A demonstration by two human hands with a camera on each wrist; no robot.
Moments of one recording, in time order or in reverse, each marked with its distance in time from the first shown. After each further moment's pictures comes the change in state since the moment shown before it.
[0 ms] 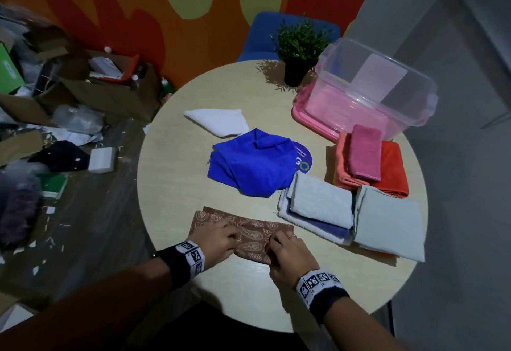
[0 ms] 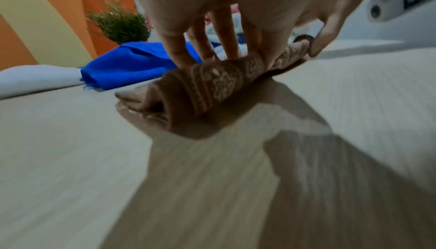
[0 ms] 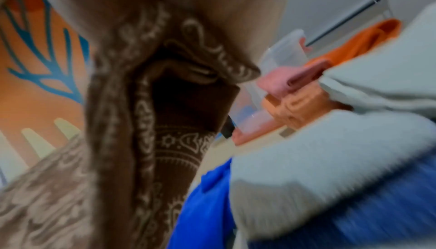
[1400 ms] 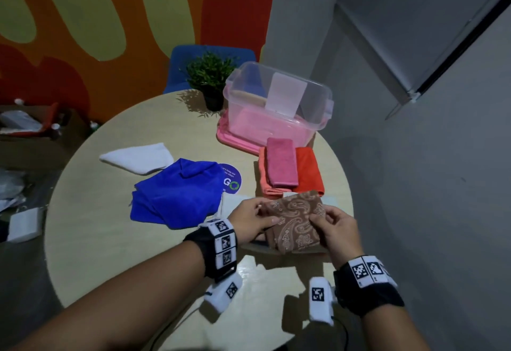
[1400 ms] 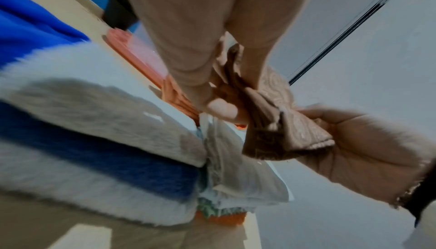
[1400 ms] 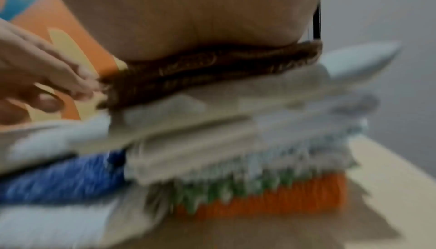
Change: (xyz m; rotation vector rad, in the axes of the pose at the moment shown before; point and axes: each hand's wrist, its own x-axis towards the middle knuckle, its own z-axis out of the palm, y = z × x) left_hand 0.207 0.142 -0.095 -1.404 0.083 -0.316; right_hand -0.102 0.148 -0.132 1.441 0.761 0.710
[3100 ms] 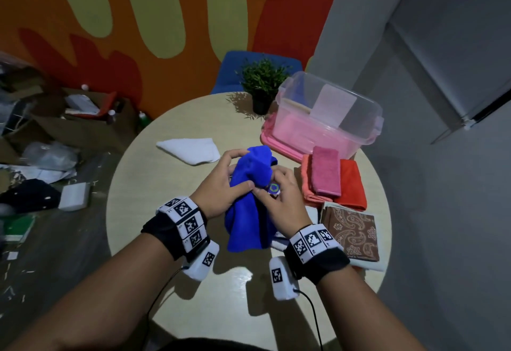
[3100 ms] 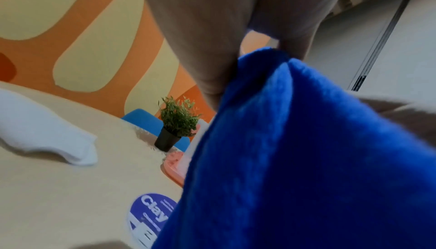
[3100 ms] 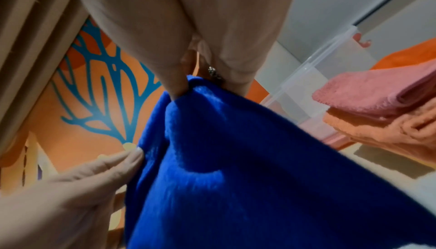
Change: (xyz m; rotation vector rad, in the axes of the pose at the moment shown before) left_hand -0.092 0.050 -0.138 0.008 0.217 0.340; right_hand -0.041 -0.045 0.185 -0.383 -0.412 -0.594
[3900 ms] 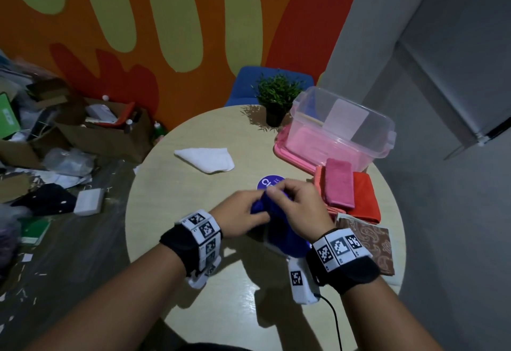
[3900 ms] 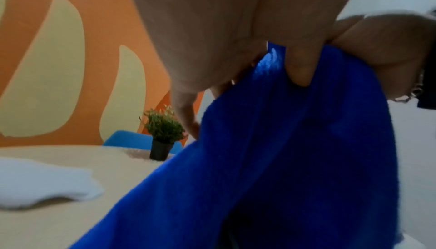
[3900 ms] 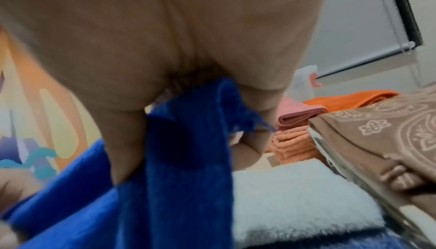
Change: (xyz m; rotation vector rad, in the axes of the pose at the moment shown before) left_hand -0.021 -0.001 -0.004 0.499 -0.217 0.129; right_hand 0.001 -0.035 -0.008 -0.070 -0.084 -0.051
